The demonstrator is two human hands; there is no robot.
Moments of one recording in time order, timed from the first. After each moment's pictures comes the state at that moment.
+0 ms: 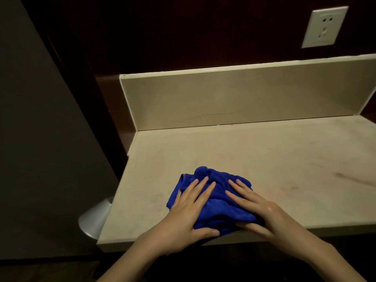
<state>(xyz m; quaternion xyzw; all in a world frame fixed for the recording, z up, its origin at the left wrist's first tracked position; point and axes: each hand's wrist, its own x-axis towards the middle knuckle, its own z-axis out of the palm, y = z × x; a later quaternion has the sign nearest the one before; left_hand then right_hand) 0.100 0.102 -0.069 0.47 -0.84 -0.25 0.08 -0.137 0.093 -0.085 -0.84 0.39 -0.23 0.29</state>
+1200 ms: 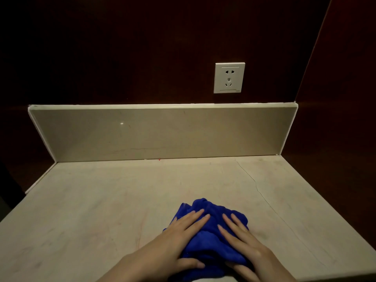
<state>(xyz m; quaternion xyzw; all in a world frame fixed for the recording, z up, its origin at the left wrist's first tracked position) -0.119 0.029 -0.060 0.41 -0.87 -0.27 0.06 -0.359 0.048 -0.092 -0.85 0.46 -0.15 0.22</state>
